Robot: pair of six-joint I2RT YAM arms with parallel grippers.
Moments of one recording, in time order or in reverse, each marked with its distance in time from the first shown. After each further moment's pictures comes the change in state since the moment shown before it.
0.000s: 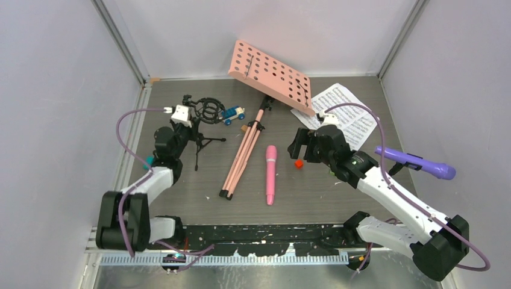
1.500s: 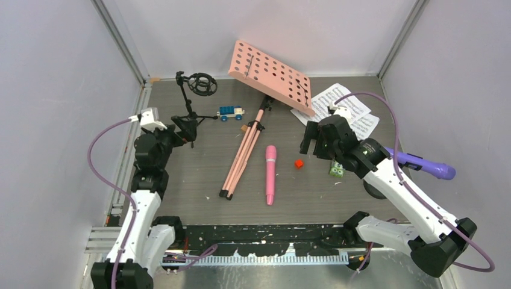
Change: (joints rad) left arm 0.066 -0.403 0.098 -0.500 -0.094 -0.431; right arm 0.000 0.045 0.259 -0.385 0.143 0.044
